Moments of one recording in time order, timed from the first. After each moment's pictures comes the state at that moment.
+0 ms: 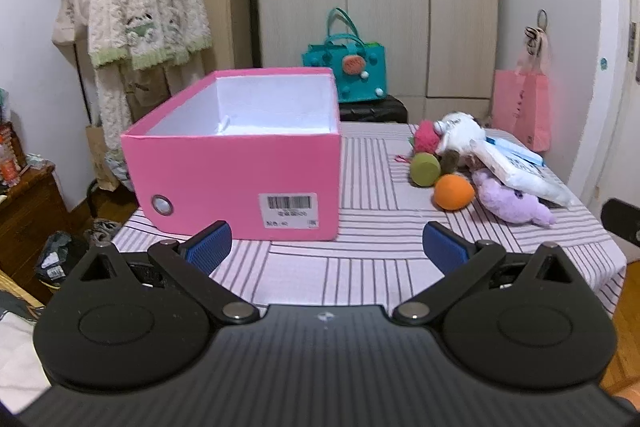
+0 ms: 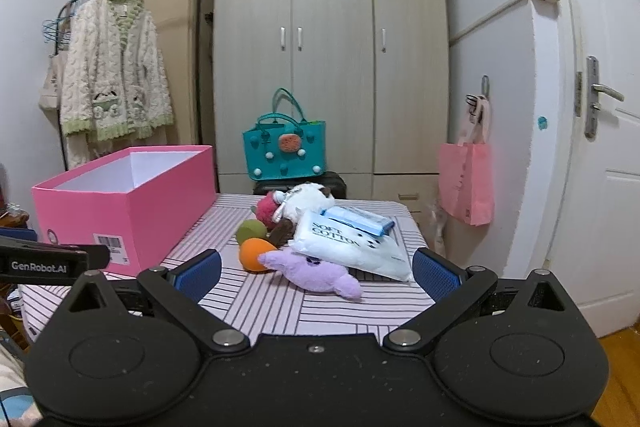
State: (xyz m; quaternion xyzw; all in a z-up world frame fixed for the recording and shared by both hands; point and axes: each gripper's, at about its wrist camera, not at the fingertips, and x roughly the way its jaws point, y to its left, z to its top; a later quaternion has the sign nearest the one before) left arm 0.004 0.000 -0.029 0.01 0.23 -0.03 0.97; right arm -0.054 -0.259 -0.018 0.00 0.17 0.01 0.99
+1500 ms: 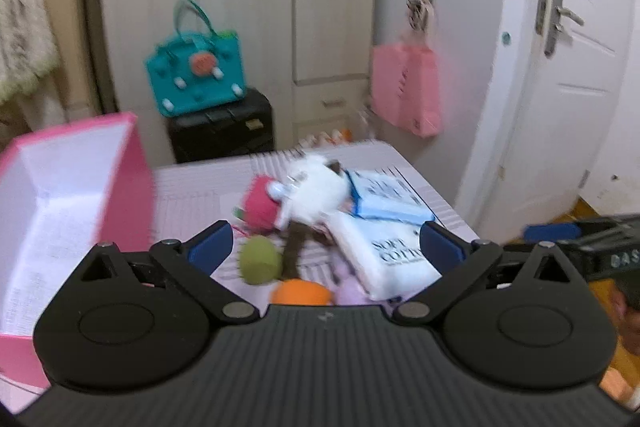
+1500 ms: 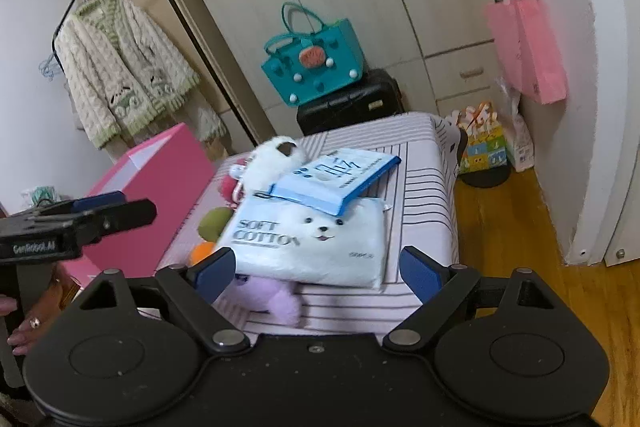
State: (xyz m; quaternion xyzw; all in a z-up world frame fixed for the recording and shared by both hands) left arm 0.147 -0.123 0.009 0.04 0.28 -0.22 0.93; right arm 0.112 -0.415 -0.051 0.18 0.34 0.15 0.91
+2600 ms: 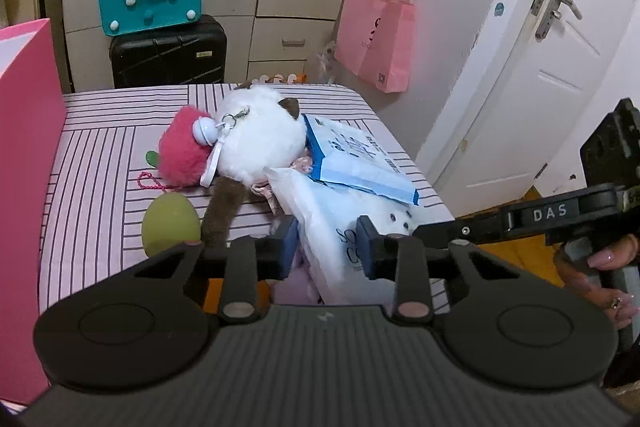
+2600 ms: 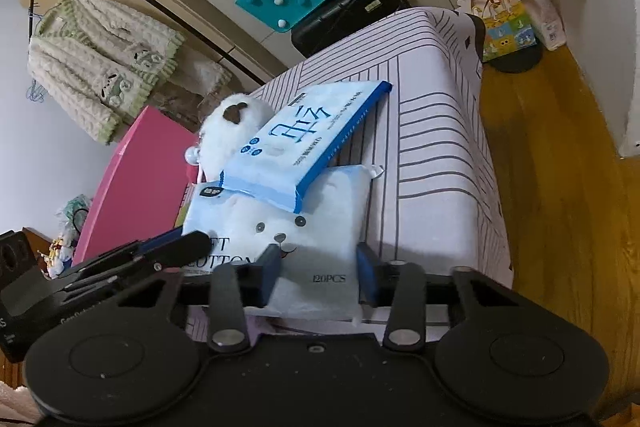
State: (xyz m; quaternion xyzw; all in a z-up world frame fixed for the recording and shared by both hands) left arm 0.209 -0.150 -0.044 -0.03 0.37 -0.27 0.89; right arm 0.189 -0.438 -0.103 0.29 0.46 0.19 0.81
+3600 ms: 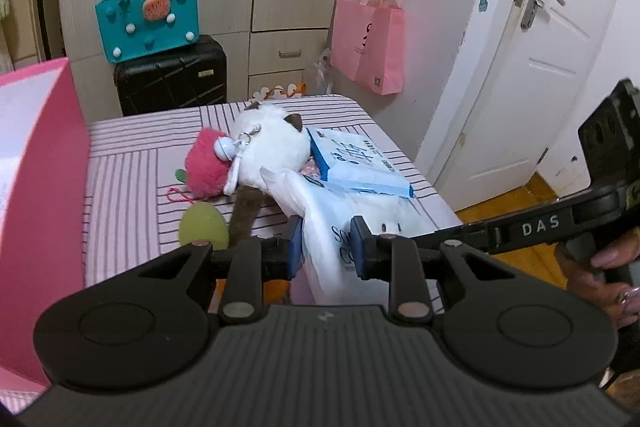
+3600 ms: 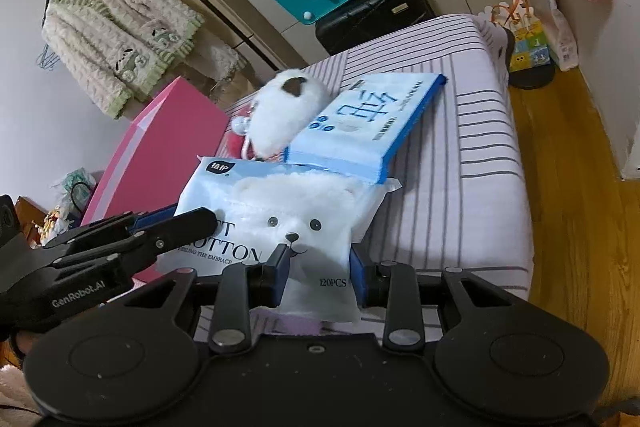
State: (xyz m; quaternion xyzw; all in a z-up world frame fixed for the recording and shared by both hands) left arm 0.184 -0.130 -0.015 0.02 0.35 -0.28 0.90; right arm 0.169 -0.396 -0.076 0.25 0.46 0.21 0.83
